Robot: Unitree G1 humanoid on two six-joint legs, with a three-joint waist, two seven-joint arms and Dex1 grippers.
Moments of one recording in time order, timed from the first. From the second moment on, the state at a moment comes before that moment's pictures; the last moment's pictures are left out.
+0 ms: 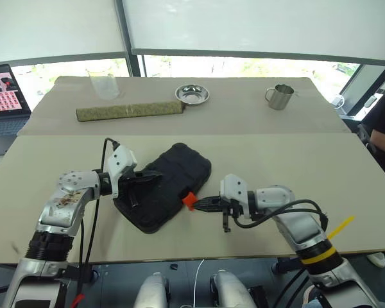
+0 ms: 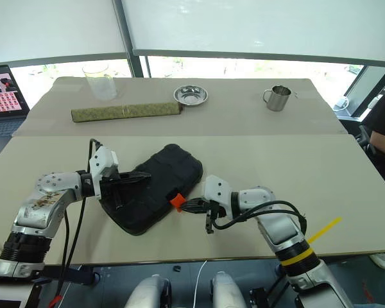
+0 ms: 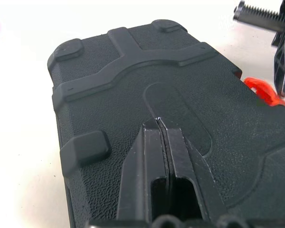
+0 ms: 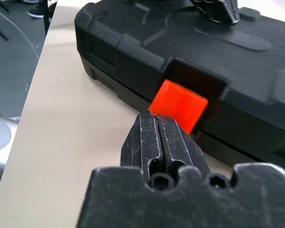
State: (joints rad) left arm -0.38 0.67 -0.03 0.03 -0.32 0.33 -1.08; right arm -0.39 -0.46 0.34 -0.08 0.18 0.19 1.06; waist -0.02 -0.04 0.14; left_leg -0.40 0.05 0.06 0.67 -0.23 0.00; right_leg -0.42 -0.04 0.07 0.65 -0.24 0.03
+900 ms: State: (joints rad) left arm -0.36 0.67 -0.02 0.02 -0.32 0.33 -1.08; right arm -0.39 -0.39 0.33 0.02 0.14 0.05 1.00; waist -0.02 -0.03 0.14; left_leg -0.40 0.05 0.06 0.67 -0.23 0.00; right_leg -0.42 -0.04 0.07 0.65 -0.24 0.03
